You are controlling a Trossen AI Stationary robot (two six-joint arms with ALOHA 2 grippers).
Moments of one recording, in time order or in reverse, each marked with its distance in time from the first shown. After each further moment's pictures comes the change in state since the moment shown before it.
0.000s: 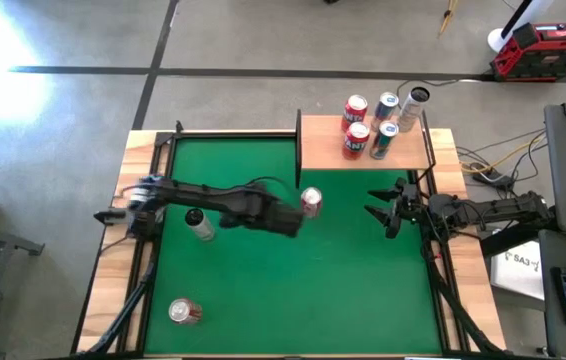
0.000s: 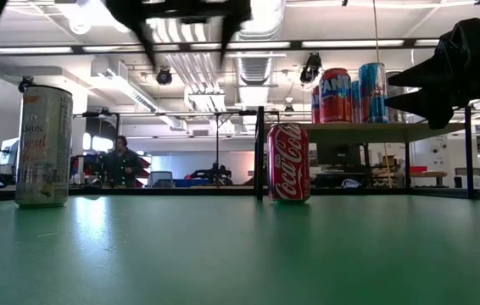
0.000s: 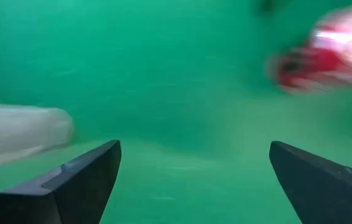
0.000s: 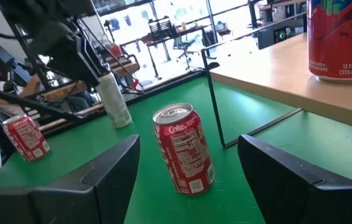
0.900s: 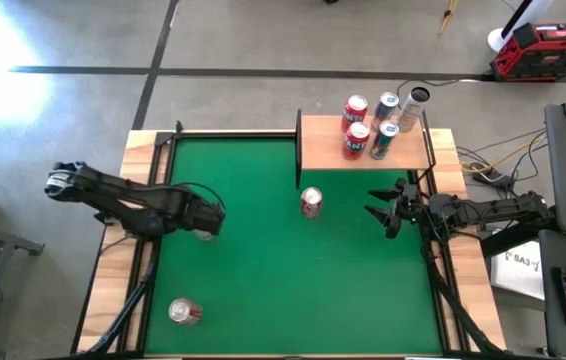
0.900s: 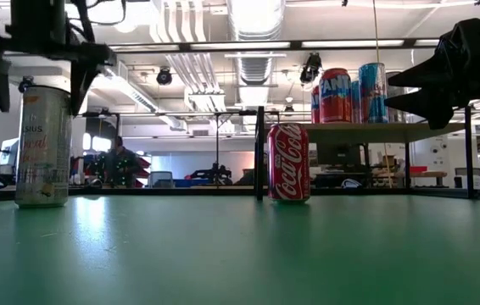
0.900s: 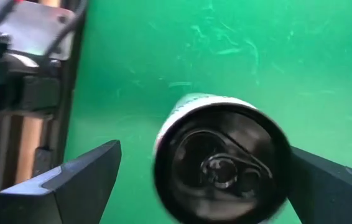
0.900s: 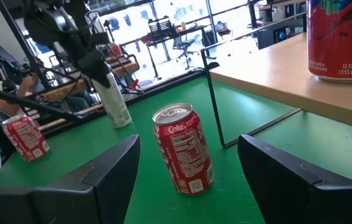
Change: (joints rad) left arm -0.037 -0.702 -0.934 0.176 0.158 -0.246; right arm 0.000 -0.001 0.000 0.000 0.001 0.000
